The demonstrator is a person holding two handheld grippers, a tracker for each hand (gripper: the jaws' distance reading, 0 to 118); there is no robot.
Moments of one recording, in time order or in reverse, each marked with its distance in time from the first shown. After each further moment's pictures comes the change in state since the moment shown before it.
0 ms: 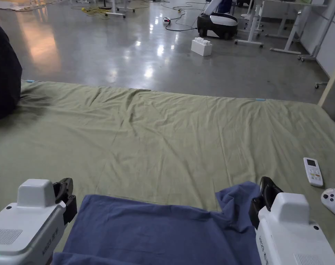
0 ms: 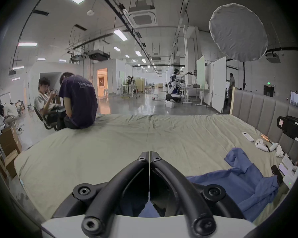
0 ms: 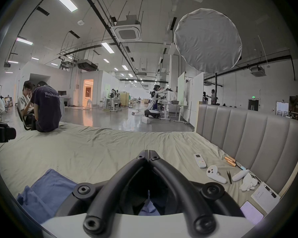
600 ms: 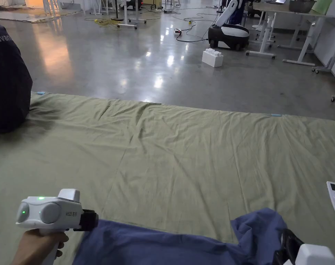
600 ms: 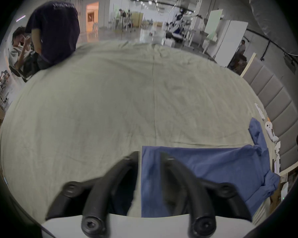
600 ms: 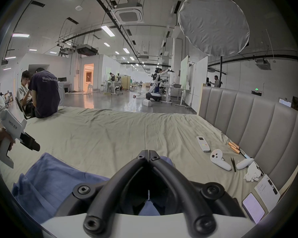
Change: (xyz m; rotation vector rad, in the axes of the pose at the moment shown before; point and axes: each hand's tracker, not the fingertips) left arm -0.040 -0.024 -0.208 -0.664 -0.116 0.068; right arm 0.009 -0.038 -0.032 -0.189 0.005 0.020
